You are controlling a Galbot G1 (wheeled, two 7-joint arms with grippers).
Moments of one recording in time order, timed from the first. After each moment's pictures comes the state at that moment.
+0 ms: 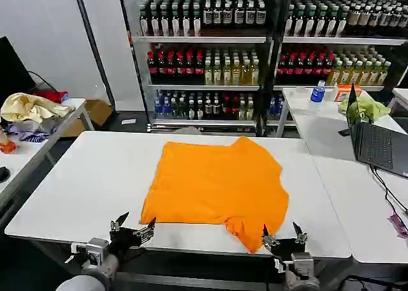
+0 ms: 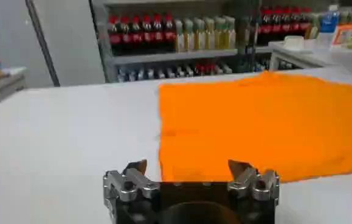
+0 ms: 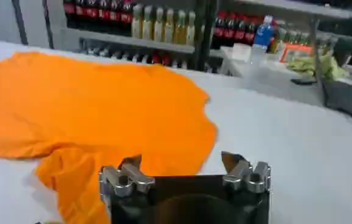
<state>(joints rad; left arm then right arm) 1.46 -1.05 -0.42 -2.13 -0.49 0.54 -0.19 -1.52 1.32 0.33 2.15 0.16 -0.56 0.34</state>
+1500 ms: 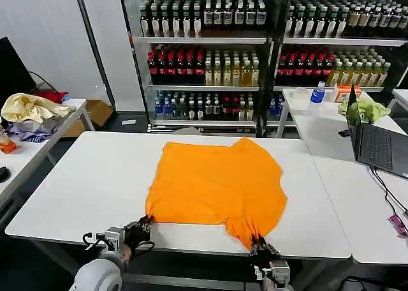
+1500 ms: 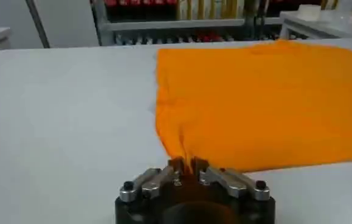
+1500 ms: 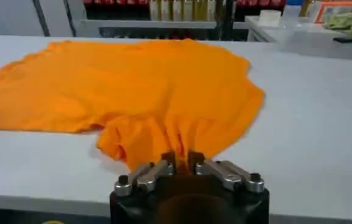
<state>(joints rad) 1.32 -1.05 -0.32 -1.97 -0.55 0.56 -0.23 -1.55 1.35 0.27 2.10 0.22 -0.57 0.35</state>
